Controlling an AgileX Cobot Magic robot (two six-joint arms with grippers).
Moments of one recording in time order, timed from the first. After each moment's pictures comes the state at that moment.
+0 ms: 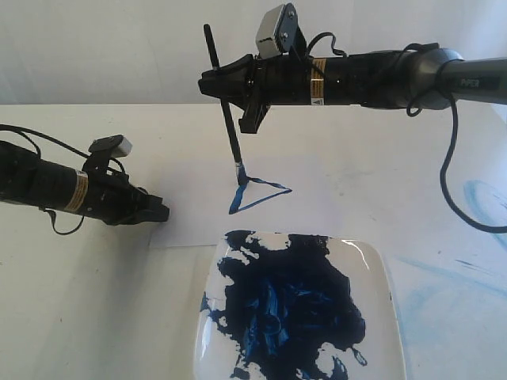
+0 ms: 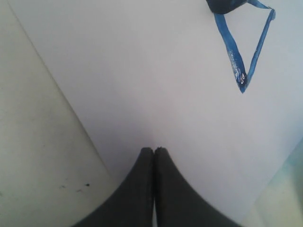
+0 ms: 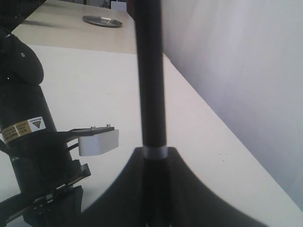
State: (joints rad) left arm -0.16 2.06 -1.09 1.66 -0.66 -1.62; right arm 0.42 2.21 -1.68 -1.43 -1.07 0.91
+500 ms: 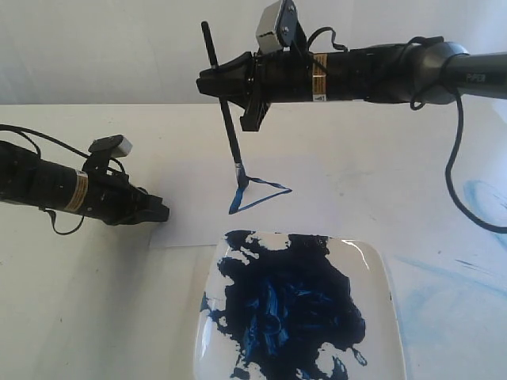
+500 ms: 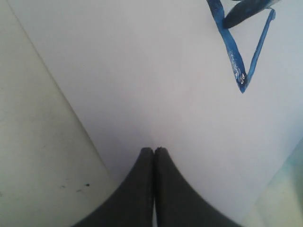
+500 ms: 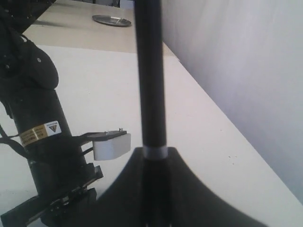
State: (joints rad) left arm -0.16 2.06 -1.09 1.66 -0.66 -1.62; right arm 0.42 2.18 -1.68 -1.48 -1.09 0.96
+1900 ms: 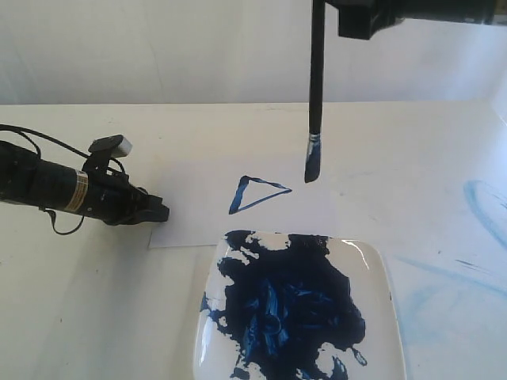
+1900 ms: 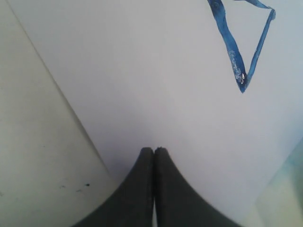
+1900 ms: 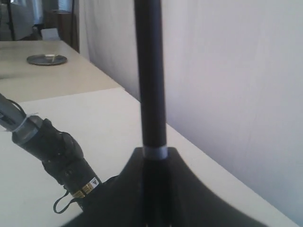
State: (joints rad) left arm -0.16 2.06 -1.09 1.66 -0.66 -1.62; right arm 0.33 1.30 -1.09 -1.50 -0.84 1.32
